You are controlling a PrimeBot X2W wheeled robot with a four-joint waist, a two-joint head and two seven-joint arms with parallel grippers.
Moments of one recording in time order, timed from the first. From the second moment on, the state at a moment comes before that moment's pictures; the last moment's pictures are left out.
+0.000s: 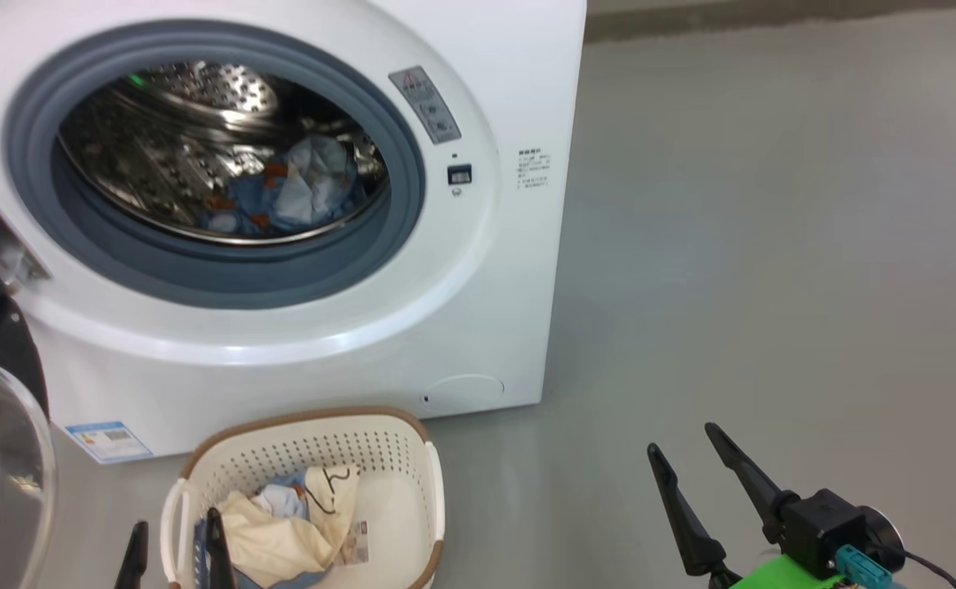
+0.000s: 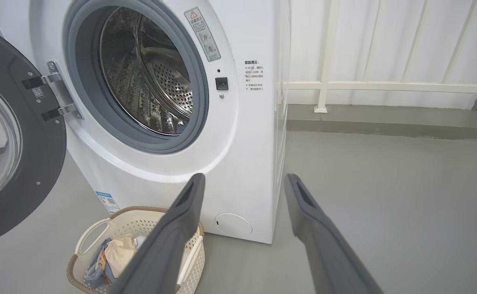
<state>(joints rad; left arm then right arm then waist) 0.18 0.30 -0.35 -0.13 -0.45 0.42 -0.23 0.03 -0.05 0.13 0.04 0.12 0.12 -0.17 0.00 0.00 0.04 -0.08</state>
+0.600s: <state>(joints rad) 0.20 0.30 -0.36 -0.12 -0.46 0.42 -0.24 0.06 -0.05 0.12 0.00 0.12 0.12 -0.15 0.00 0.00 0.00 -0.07</state>
